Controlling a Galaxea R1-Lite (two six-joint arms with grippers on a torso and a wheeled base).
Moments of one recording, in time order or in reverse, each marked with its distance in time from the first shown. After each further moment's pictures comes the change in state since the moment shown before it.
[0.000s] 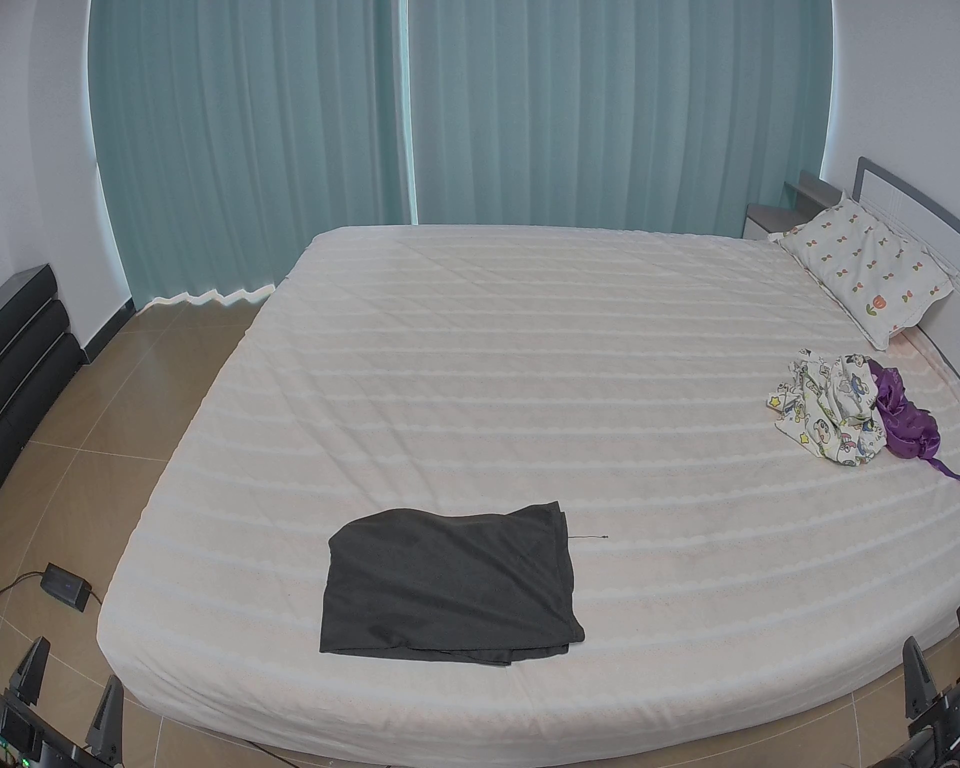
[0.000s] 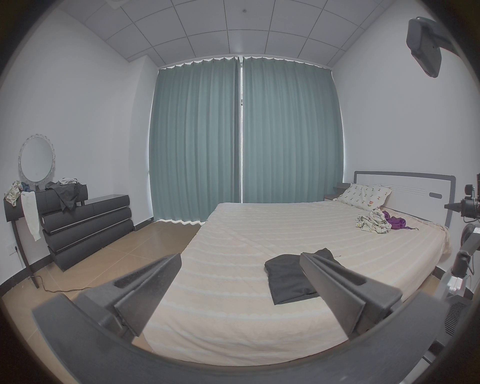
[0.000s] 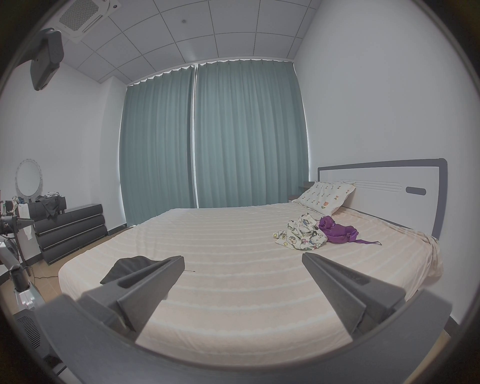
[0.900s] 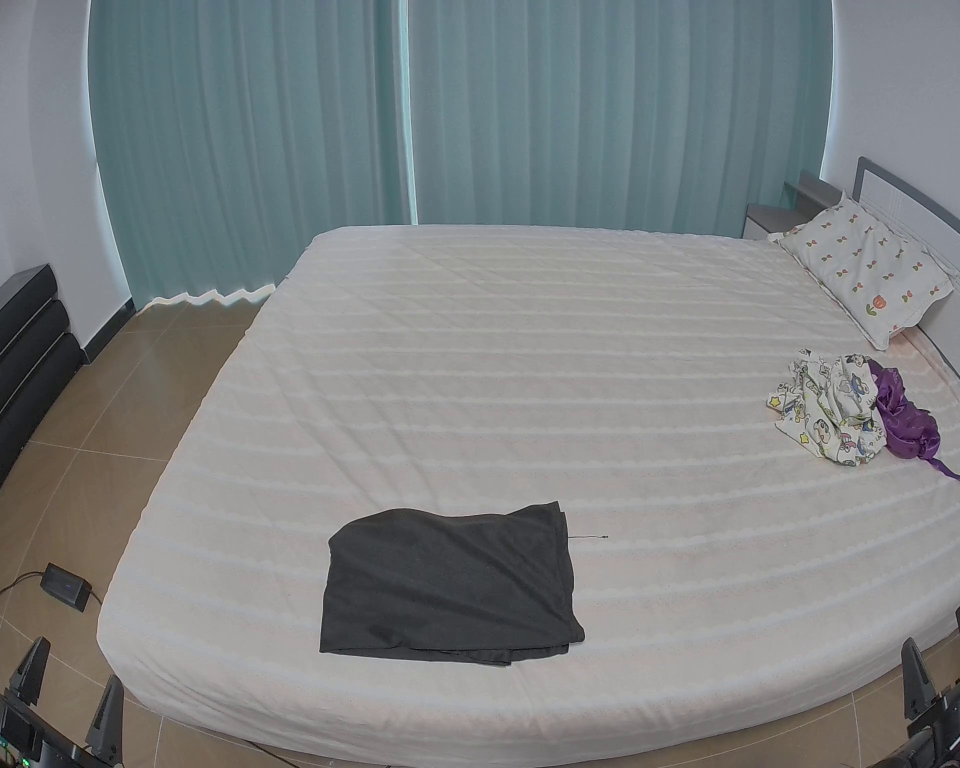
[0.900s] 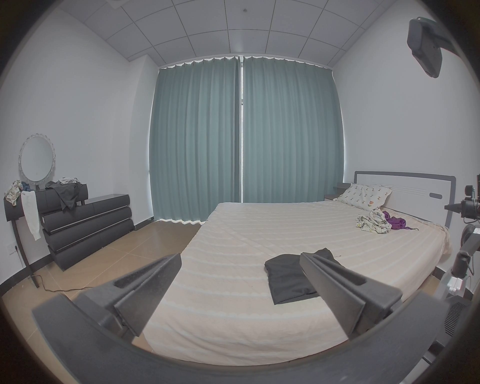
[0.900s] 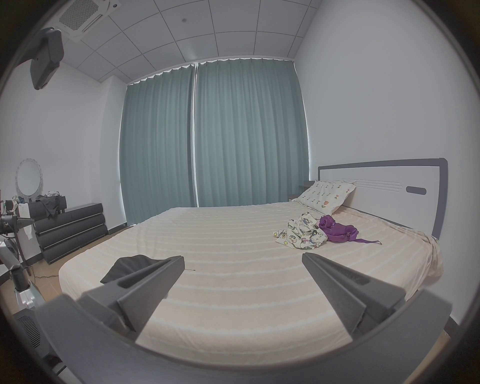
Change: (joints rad) left arm 0.001 0.002 0.000 0.000 0.000 -0.002; right arm 0.000 0.001 0.000 0.006 0.001 -0.001
